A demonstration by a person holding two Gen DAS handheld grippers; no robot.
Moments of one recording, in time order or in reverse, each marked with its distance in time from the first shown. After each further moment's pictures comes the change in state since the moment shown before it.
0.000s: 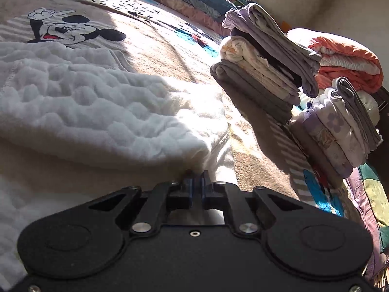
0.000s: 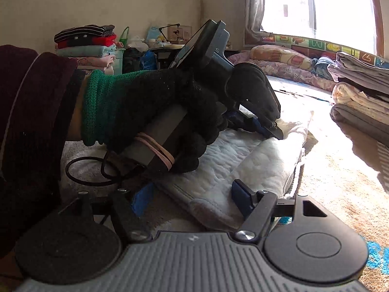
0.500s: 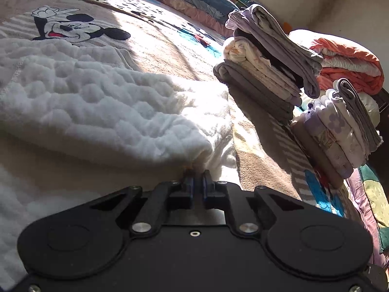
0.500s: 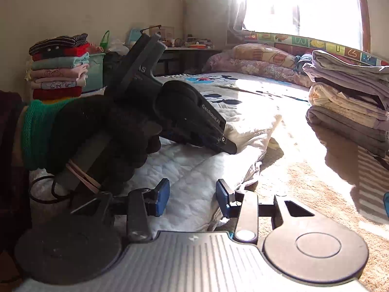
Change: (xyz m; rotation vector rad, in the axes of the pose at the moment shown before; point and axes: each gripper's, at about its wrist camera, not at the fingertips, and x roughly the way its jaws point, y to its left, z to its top) left arm -0.003 -0.001 0.003 0.015 0.020 0.020; right arm 0.004 -0.053 0.026 0.031 0.004 -0.070
